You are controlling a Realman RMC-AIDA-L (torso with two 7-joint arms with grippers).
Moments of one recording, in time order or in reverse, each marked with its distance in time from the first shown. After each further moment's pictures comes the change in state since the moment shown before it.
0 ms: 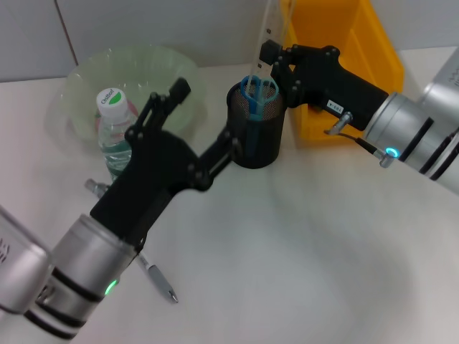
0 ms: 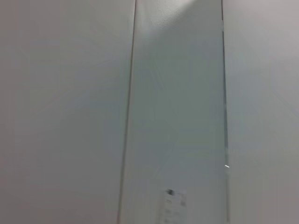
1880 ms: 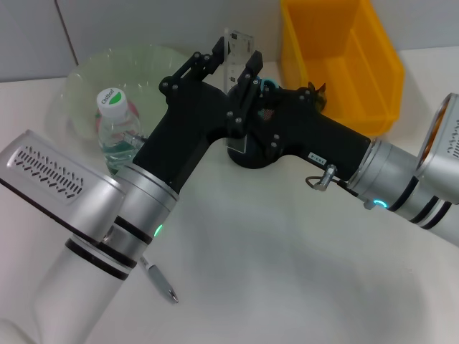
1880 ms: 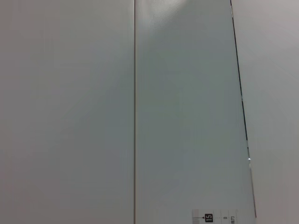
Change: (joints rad) left arm -0.152 -0.018 0.082 0.013 -0.254 -0.084 0.173; right arm -0.030 0.008 -0.088 0.132 -0.001 -0.170 -0.166
